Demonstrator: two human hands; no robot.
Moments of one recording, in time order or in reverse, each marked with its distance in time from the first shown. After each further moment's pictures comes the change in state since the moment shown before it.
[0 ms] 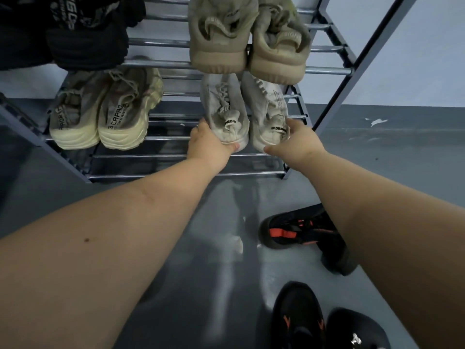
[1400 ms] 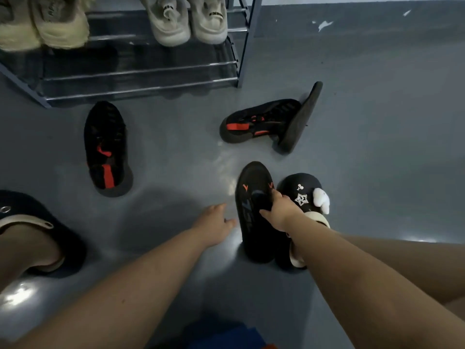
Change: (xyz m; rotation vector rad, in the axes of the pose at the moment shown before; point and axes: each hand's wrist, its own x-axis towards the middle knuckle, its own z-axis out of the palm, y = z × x) left_hand -0.323 -0.131 0.083 0.400 -0.851 -0.003; right_hand -0.285 0.209 0.084 -0.293 -0.468 0.454
